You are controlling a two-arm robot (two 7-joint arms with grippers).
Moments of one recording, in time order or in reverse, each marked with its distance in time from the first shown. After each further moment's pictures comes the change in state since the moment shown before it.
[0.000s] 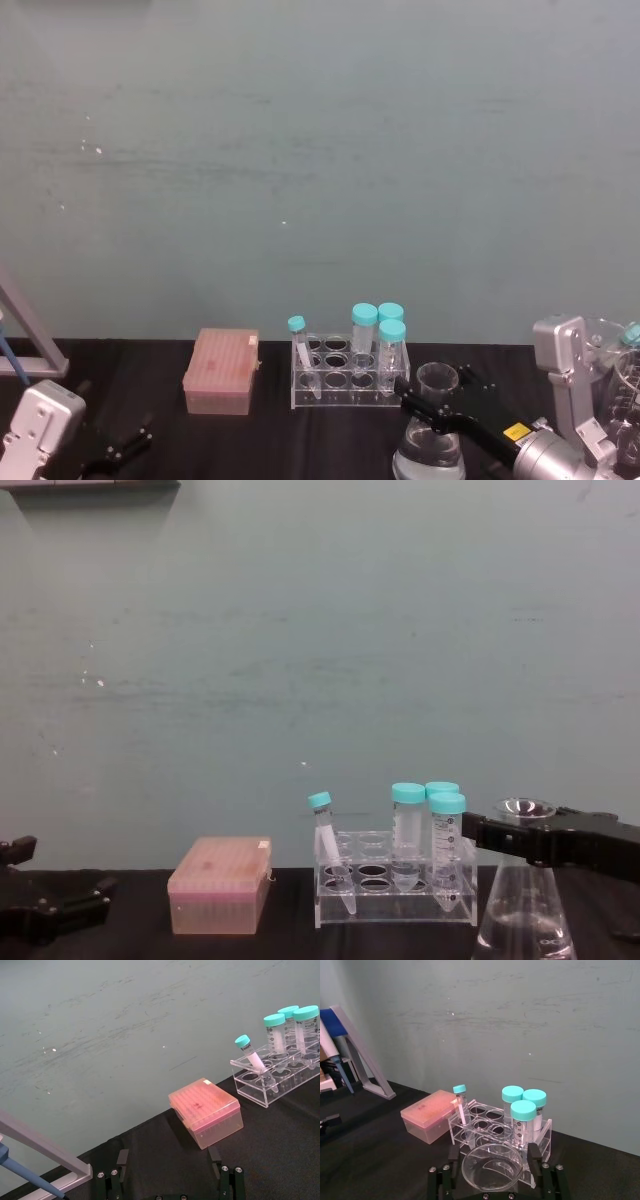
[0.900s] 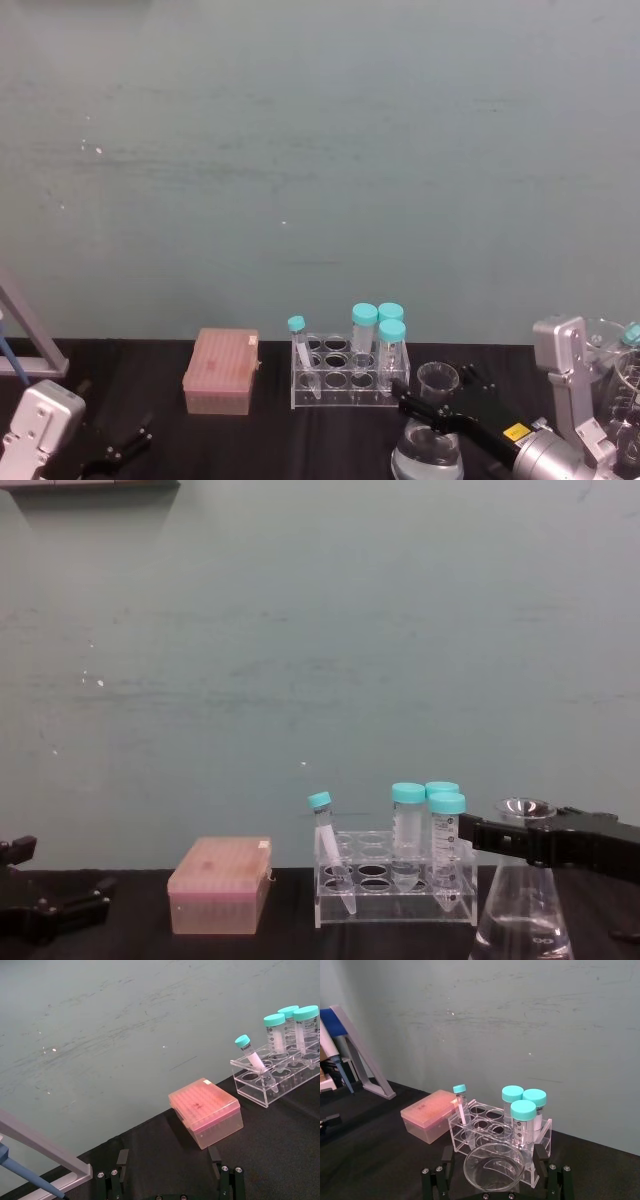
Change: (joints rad) left arm 0.000 0.000 0.000 0.000 0.000 0.000 0.000; right arm 0.000 0.000 0.000 0.000 0.000 0.000 0.000
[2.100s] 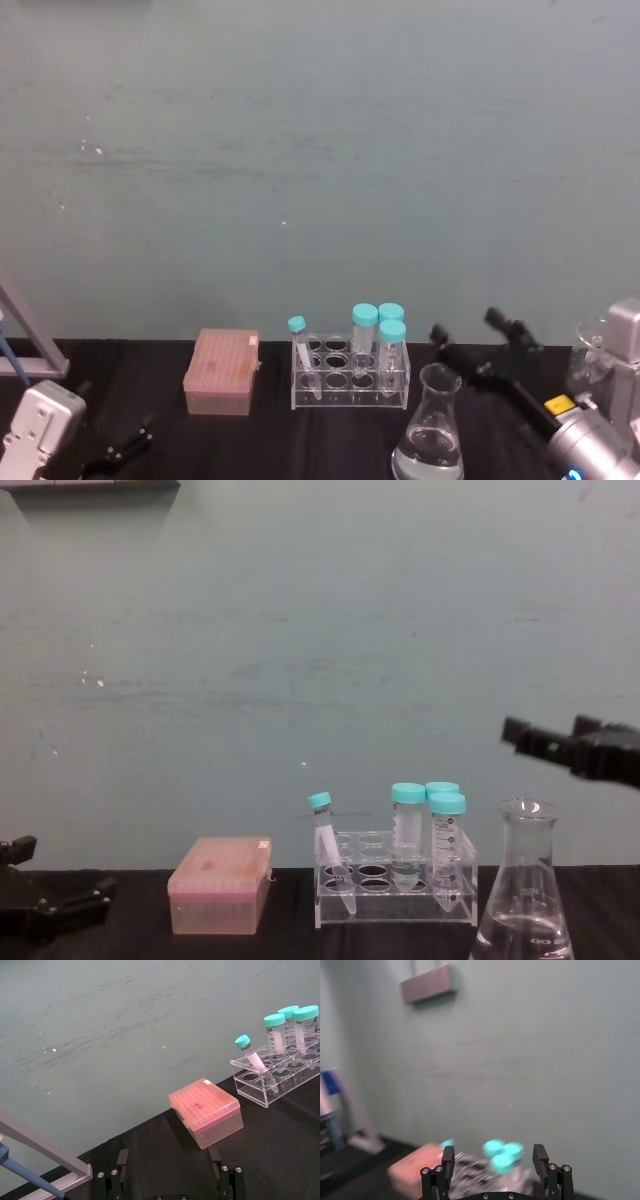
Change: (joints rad) left arm 0.000 0.000 0.000 0.000 0.000 0.000 0.000; right arm -0.083 -0.009 0.095 -0.133 0.032 -0.124 -0.047
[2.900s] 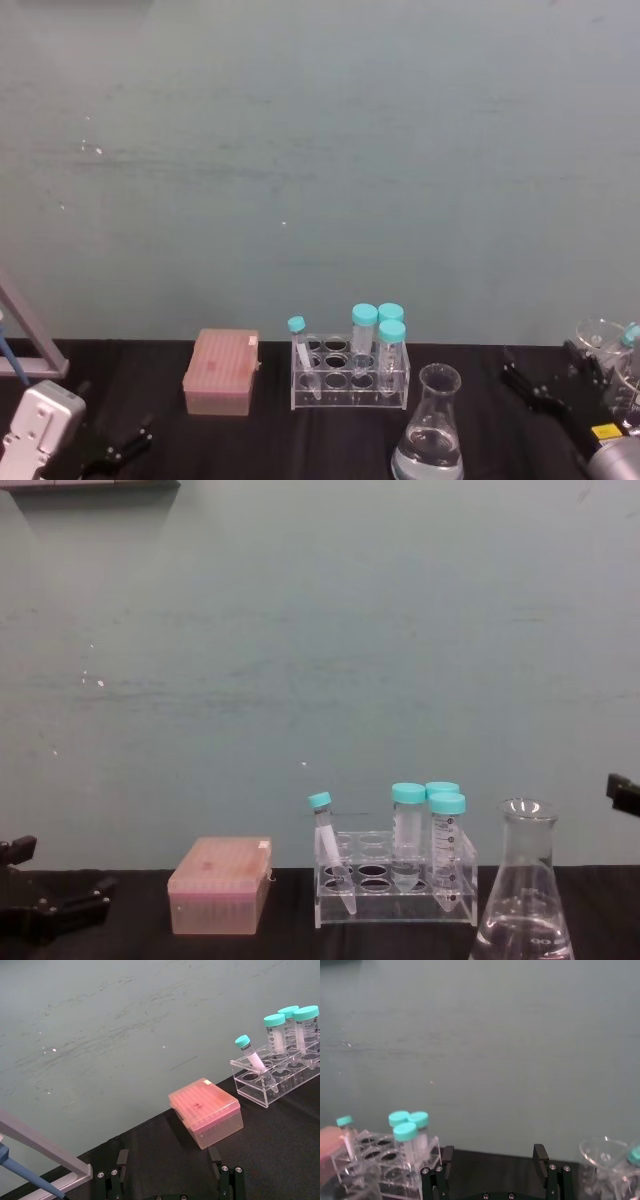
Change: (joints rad) left arm 0.000 0.000 0.000 0.000 0.000 0.000 0.000; right arm -0.041 -0.047 0.111 0.067 -0.168 0.003 -0.207
